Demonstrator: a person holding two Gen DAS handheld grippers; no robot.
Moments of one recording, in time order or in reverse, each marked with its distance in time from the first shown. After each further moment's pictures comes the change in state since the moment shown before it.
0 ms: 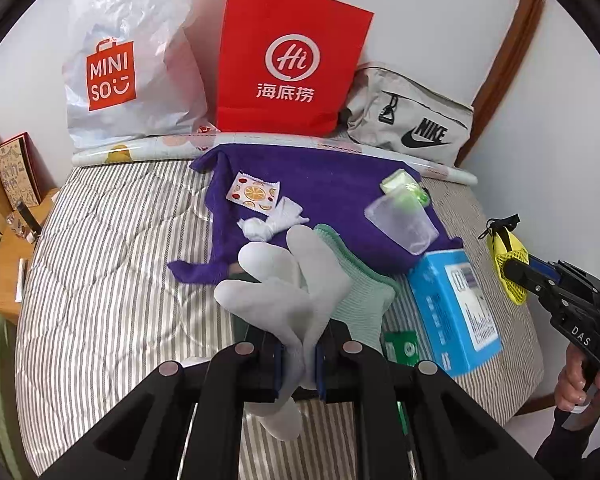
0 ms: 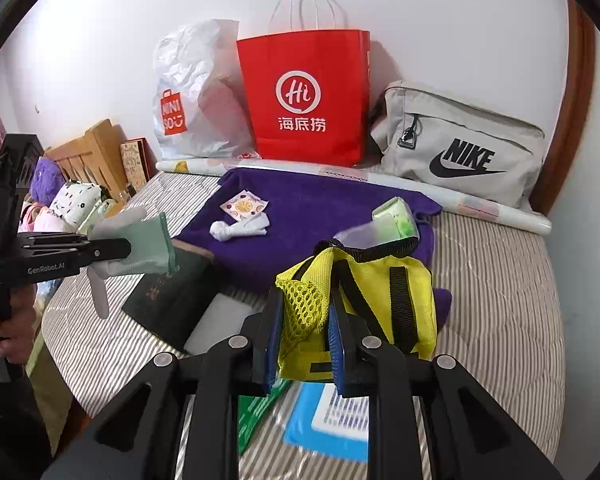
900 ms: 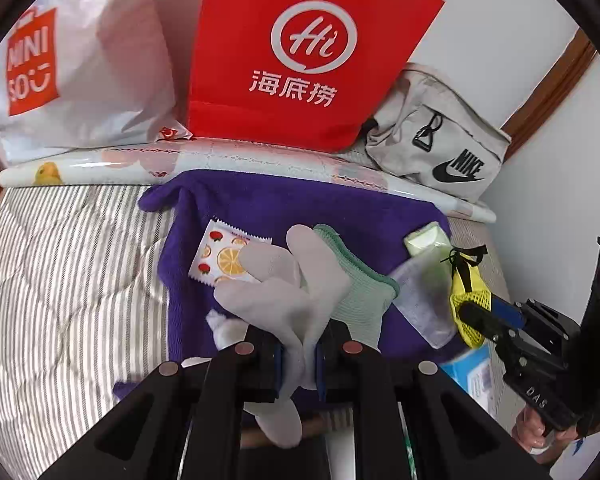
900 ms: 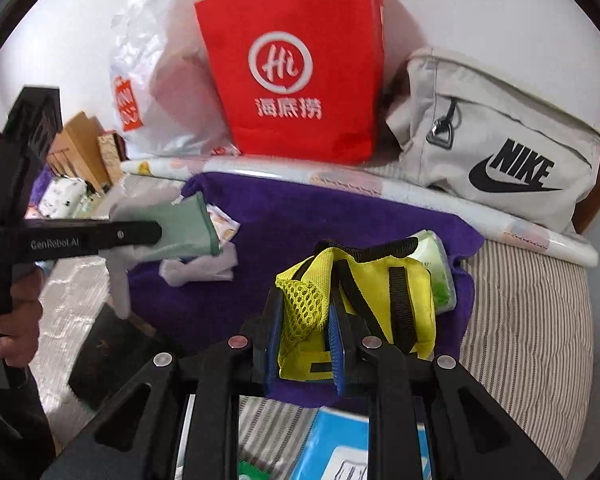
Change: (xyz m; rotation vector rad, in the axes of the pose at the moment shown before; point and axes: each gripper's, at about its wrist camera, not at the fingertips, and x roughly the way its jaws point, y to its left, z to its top) left arm 0.116 0.015 0.101 -0.086 0.096 -0.078; right arm 0.121 -0.018 0.068 -0.001 0.109 0.000
